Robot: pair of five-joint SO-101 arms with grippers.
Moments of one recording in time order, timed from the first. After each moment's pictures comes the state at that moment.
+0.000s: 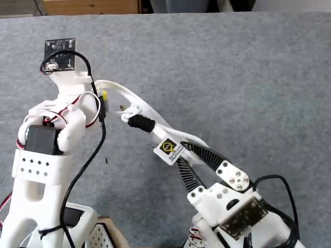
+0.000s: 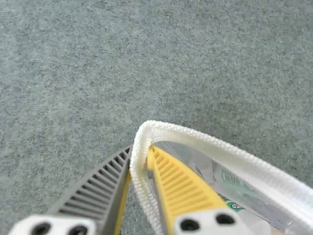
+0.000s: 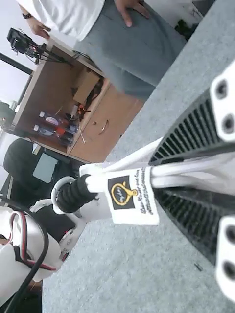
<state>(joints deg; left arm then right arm) 5.4 -38.8 27.3 66.2 10.3 -32.7 -103.8 48.2 72.3 21.6</state>
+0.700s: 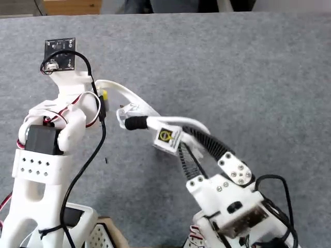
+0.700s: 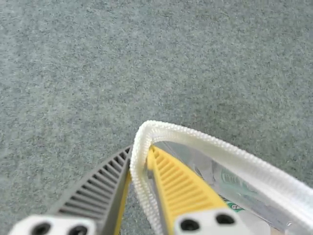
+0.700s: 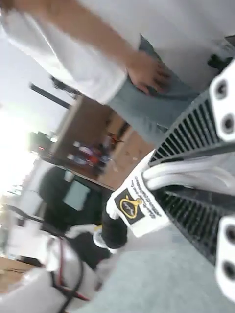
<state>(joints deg) 5.4 -38.8 27.3 65.9 10.3 -29.7 -103.8 51.9 55.9 24.4</state>
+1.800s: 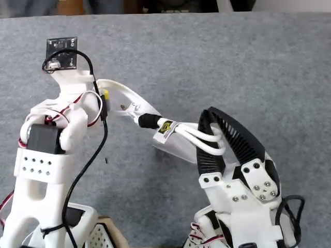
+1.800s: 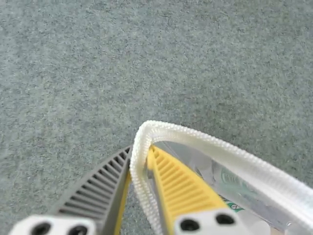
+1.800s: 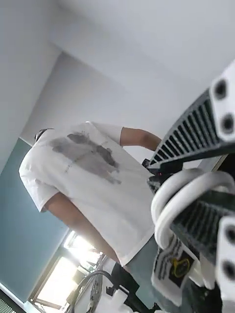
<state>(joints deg) 5.5 -38.4 23.9 67.8 10.3 -25.5 -103.8 53.1 29.8 37.4</state>
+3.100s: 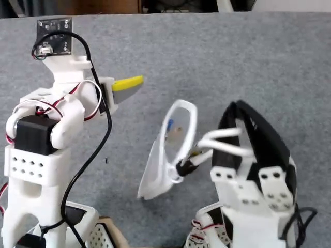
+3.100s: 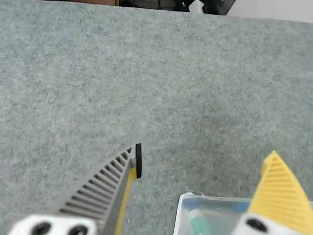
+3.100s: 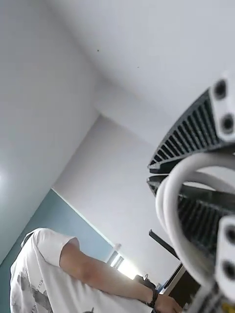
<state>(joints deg) 7.7 -37.0 2.5 81.0 12.4 -20.0 -98.8 53.2 11.5 43.8</state>
